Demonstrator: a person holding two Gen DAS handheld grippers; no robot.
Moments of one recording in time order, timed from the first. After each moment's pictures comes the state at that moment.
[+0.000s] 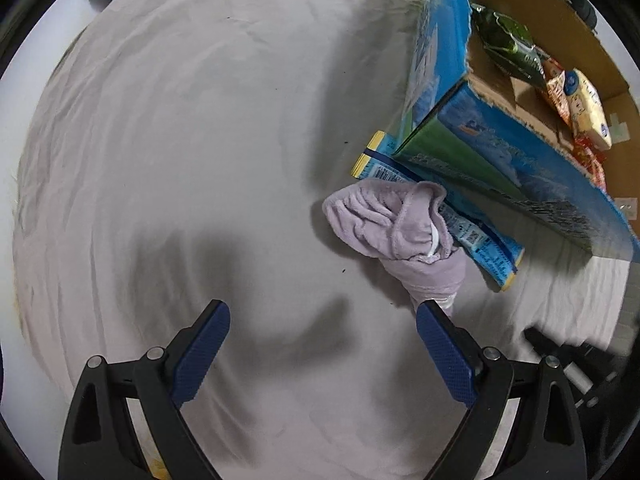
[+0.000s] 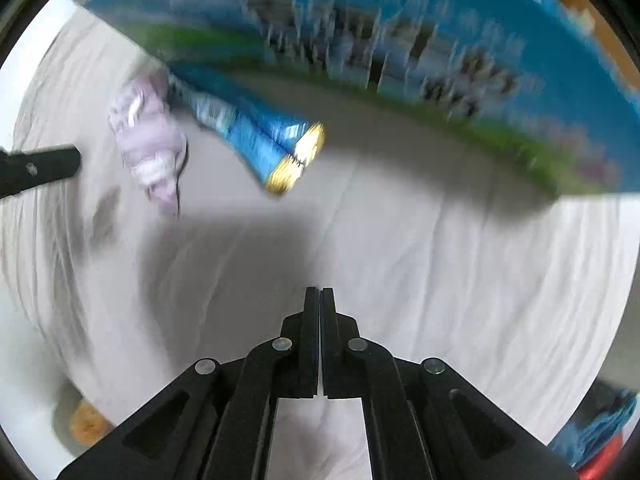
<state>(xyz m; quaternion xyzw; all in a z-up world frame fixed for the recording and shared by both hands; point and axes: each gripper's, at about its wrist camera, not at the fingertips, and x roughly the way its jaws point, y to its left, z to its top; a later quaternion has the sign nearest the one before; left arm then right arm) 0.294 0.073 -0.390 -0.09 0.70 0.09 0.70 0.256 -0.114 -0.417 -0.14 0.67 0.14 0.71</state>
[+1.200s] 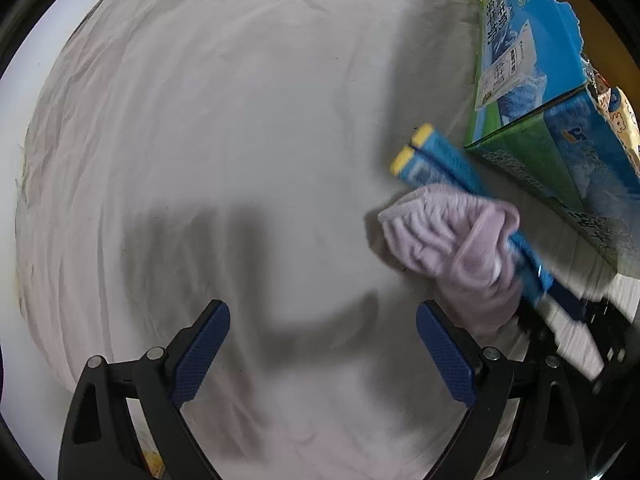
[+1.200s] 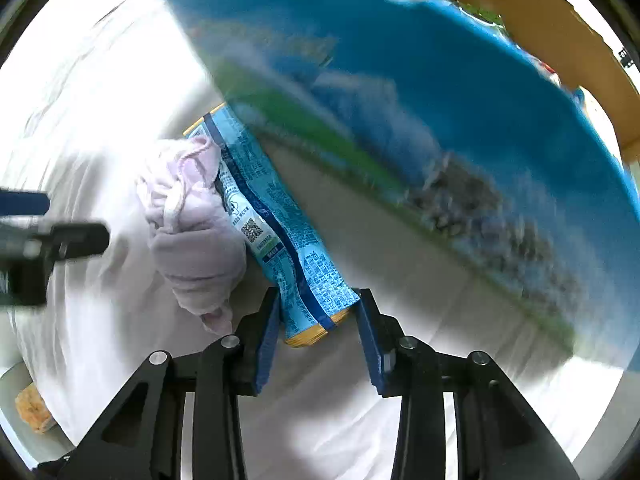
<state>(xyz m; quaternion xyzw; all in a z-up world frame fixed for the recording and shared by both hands) 0.292 0.106 -0.435 -0.12 0.72 0.12 0.68 0.224 -0.033 -0.438 -0.22 0.58 0.22 0.75</state>
